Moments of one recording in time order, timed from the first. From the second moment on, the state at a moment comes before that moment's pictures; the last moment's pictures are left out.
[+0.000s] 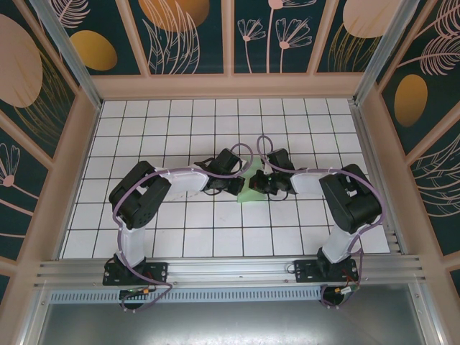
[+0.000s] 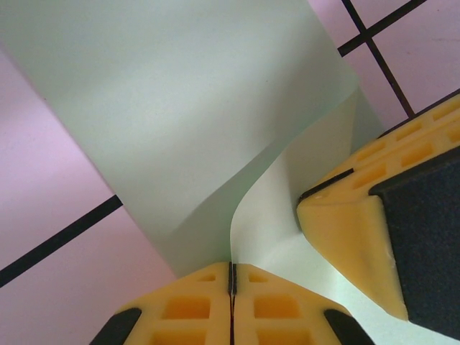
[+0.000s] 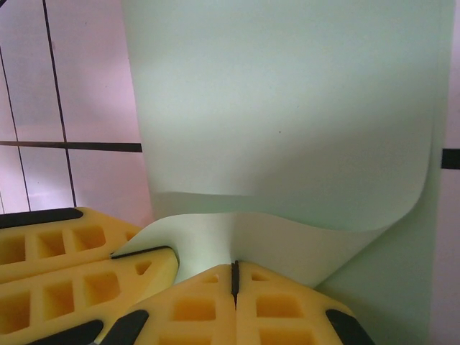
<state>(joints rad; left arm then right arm) -0.77 1.96 1.14 -0.17 0.18 -0.31 0.49 1.73 0.75 0.02 -0.44 0.70</state>
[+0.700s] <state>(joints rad) -0.77 1.76 1.04 -0.15 0.33 -0.37 0.49 1.73 0.75 0.04 -0.44 0.70</state>
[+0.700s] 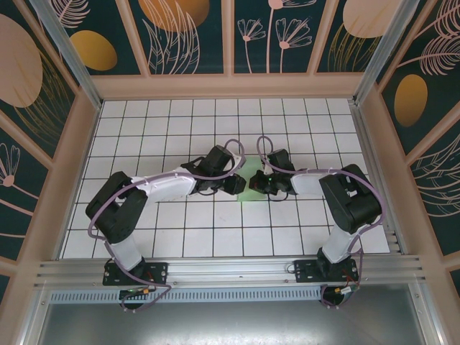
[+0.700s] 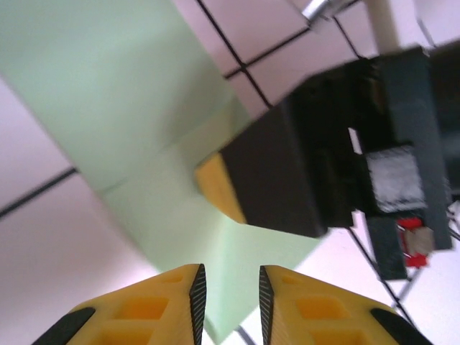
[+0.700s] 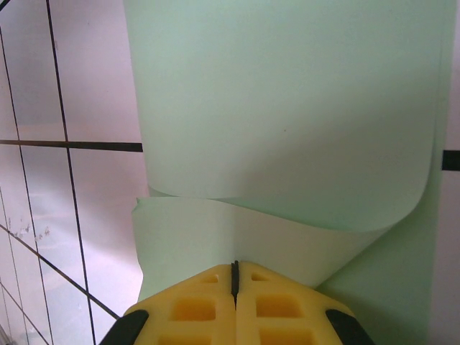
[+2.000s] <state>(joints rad) -0.77 1.88 0.93 0.00 0.45 -0.45 0.49 1.73 0.75 0.03 -0.44 0.67</state>
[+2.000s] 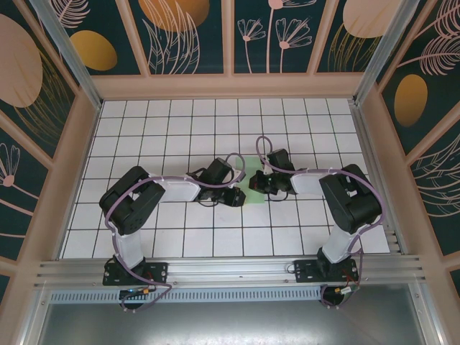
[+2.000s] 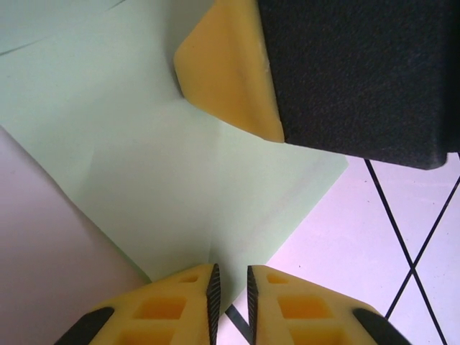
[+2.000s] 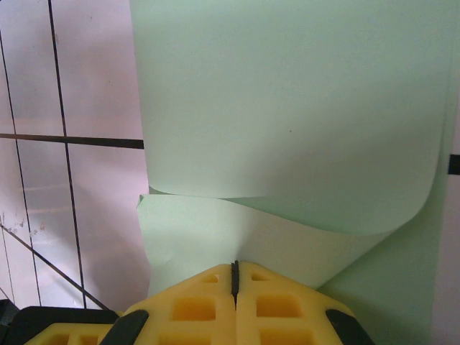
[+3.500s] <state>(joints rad) -0.77 1.87 0.87 0.11 0.45 -0.46 0.54 1.69 0.71 0.05 -0.39 0.59</state>
